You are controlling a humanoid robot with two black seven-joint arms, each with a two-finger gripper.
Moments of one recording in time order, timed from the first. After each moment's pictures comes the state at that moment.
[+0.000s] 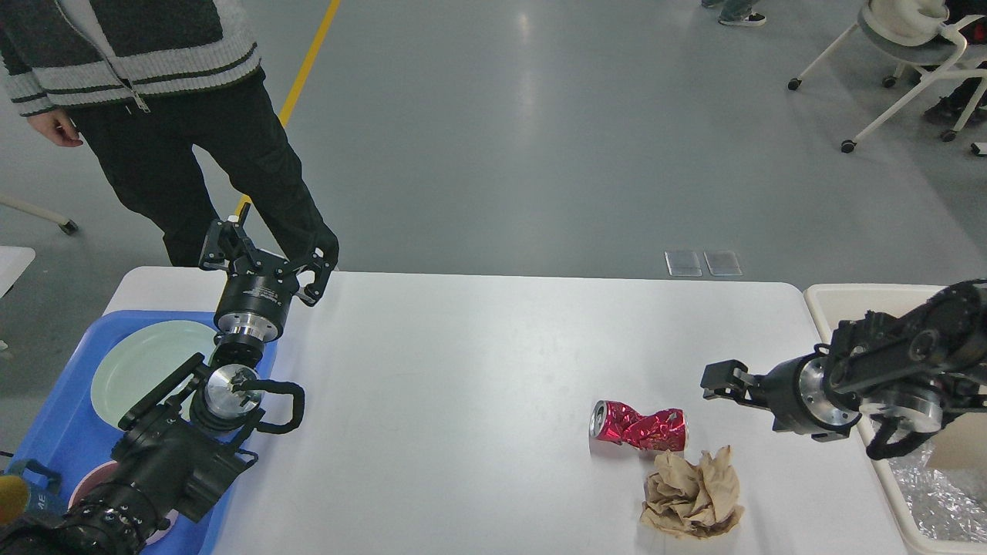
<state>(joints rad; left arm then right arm) -0.59 0.09 -1.07 -0.58 -0.01 -0.38 -0.39 1.65 -0.44 -1.23 1.55 0.02 -0.08 0.04</state>
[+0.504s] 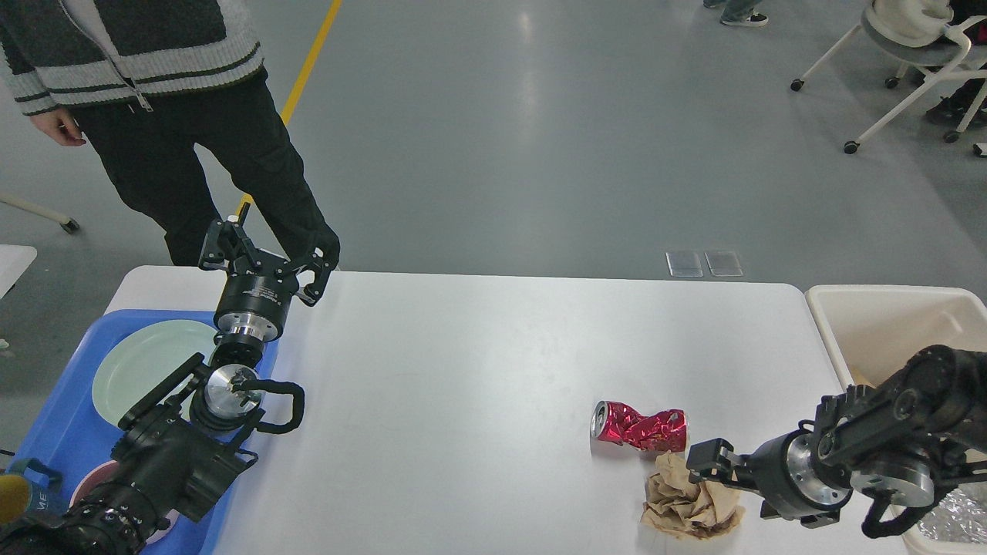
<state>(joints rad) -0.59 0.09 -1.07 -0.58 -0.01 -0.38 -0.39 1.52 -0.41 -1.20 1.65 0.02 -0.13 0.06</state>
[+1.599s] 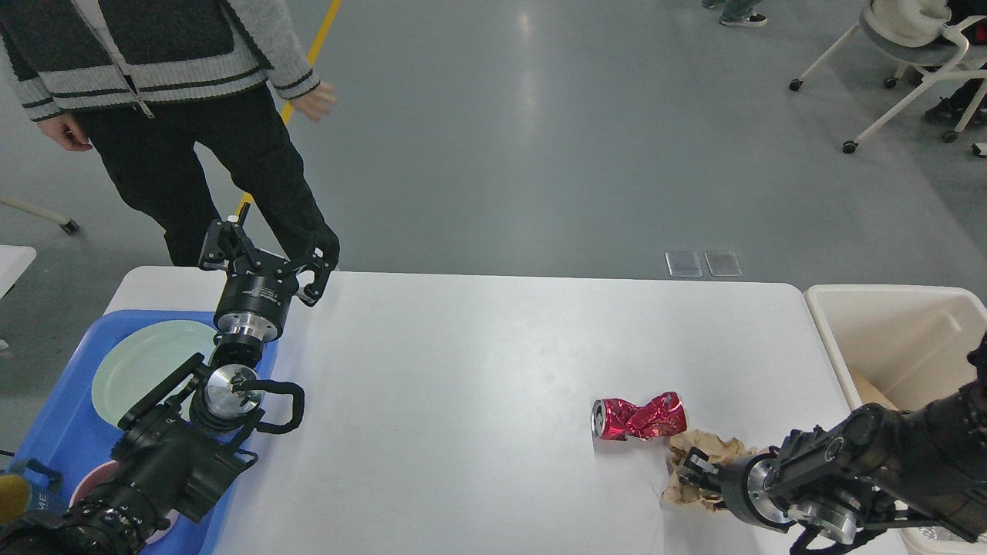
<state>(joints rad) -0.59 0.09 -1.07 -0.58 -0.01 -0.38 -0.39 1.21 -0.33 -1.05 1.37 0.11 -0.28 0.06</state>
